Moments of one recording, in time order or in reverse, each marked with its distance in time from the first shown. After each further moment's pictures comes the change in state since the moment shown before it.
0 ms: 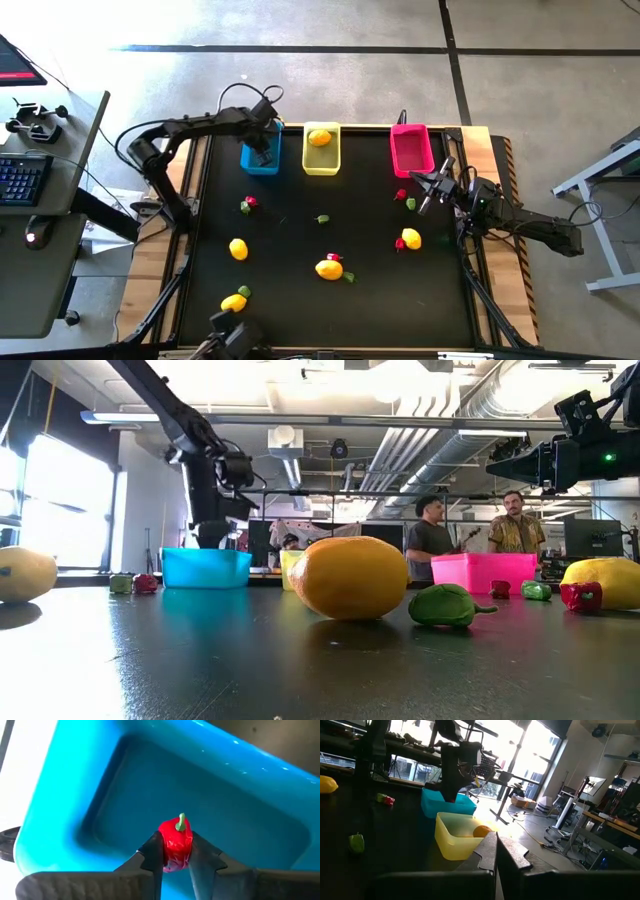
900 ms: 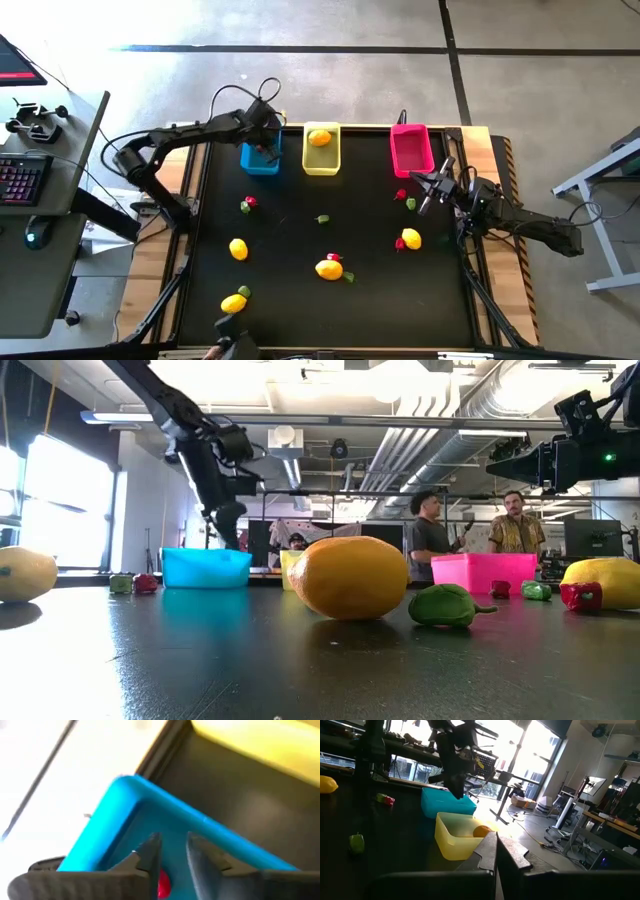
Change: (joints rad) left arm -0.066 -0.151 -0.104 0.253 0.006 -0.076; right arm 0.000 0.000 0.000 0.000 0.000 0.000
